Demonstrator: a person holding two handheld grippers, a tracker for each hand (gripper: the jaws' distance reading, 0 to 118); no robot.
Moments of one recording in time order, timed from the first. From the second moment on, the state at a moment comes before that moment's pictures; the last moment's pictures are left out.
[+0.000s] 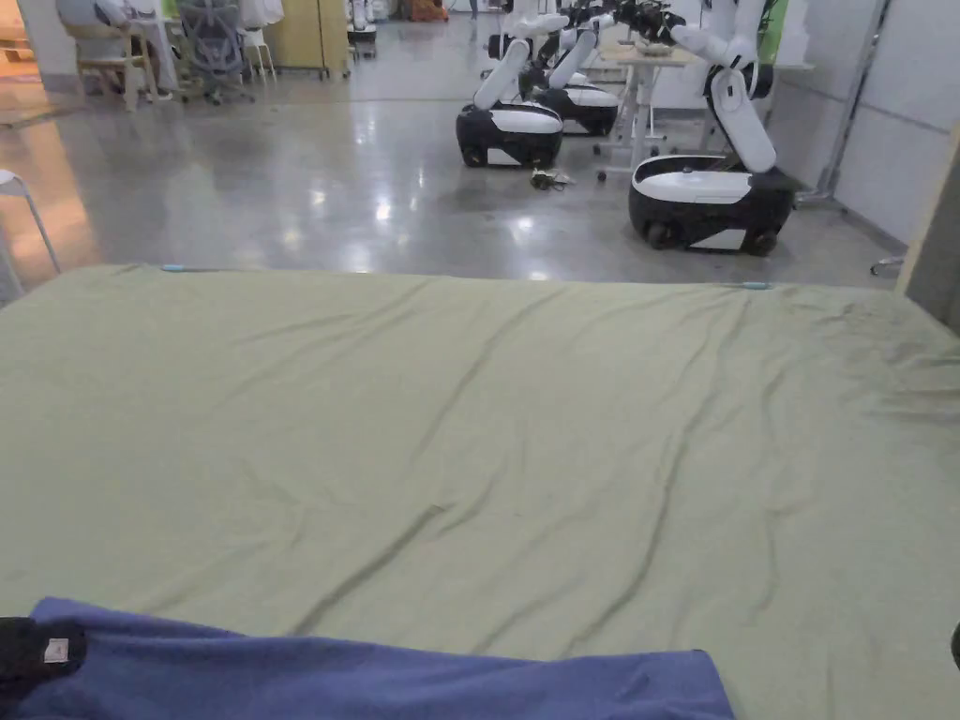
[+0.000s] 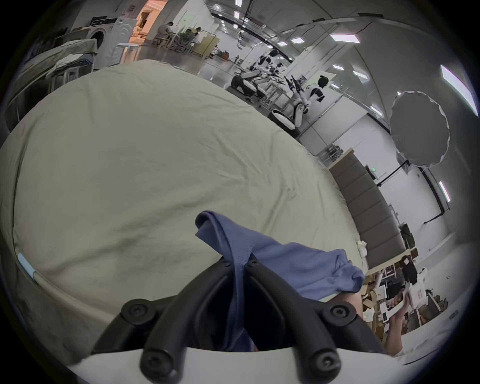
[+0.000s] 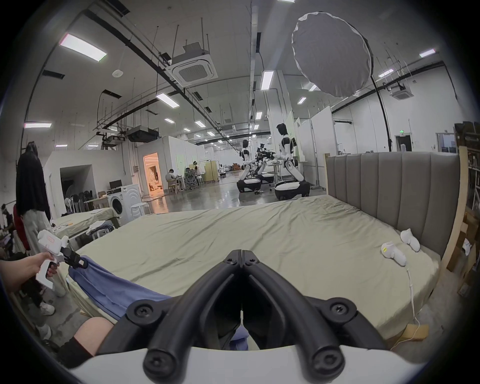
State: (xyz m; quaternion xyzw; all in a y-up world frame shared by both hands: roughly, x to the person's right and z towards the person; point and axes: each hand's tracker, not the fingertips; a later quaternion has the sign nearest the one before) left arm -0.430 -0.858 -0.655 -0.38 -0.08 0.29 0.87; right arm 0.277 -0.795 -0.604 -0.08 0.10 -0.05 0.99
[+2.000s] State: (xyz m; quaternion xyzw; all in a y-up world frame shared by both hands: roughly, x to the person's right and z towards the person) left arm -0.070 -0.946 -0.748 -0.51 -0.25 0.13 0.82; right arm 0.306 -0.794 -0.575 -0.08 0.09 -0.14 0.98
